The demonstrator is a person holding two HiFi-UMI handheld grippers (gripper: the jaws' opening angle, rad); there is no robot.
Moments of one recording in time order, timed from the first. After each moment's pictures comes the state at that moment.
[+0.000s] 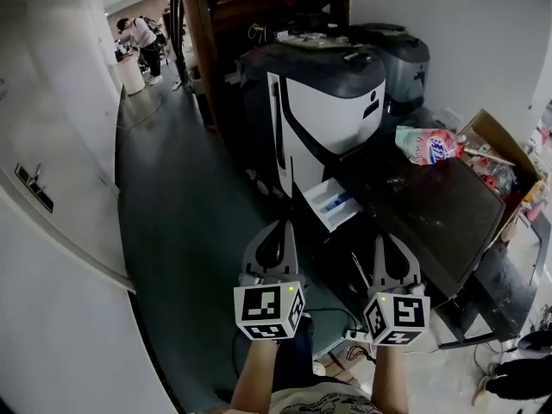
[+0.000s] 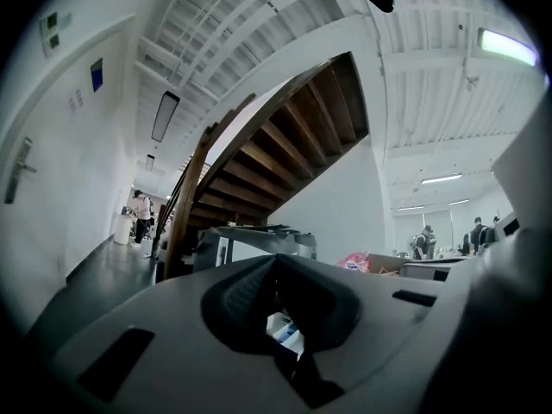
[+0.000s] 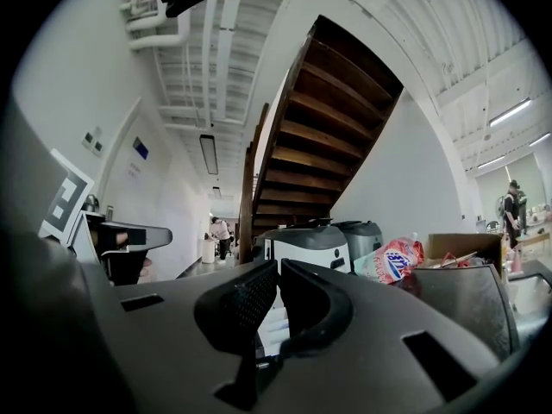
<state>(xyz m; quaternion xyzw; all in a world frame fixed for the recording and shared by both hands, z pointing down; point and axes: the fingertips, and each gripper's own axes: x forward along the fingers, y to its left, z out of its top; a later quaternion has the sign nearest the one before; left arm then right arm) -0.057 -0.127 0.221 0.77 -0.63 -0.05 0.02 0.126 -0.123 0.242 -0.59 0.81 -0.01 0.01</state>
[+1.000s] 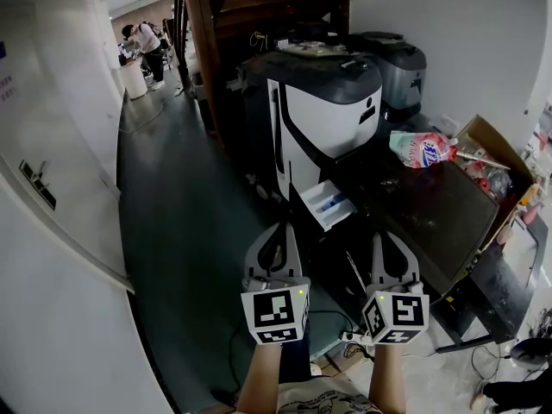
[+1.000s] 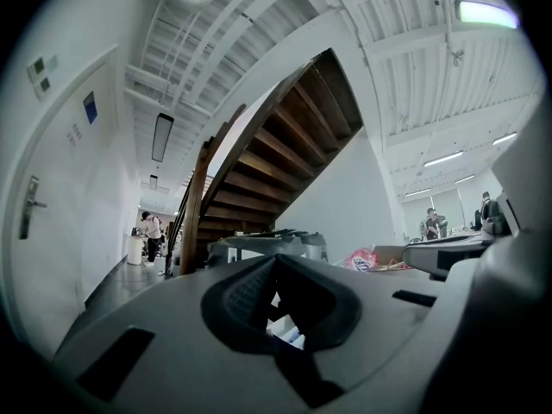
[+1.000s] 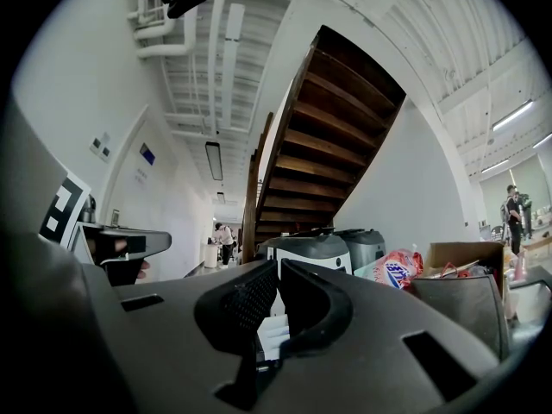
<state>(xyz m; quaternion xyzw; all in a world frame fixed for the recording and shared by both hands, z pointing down) -0.040 -0.091 0.200 0.75 -0.66 -0.02 -0.03 0.136 -0.096 0.217 -0.58 0.81 0.01 0.03</state>
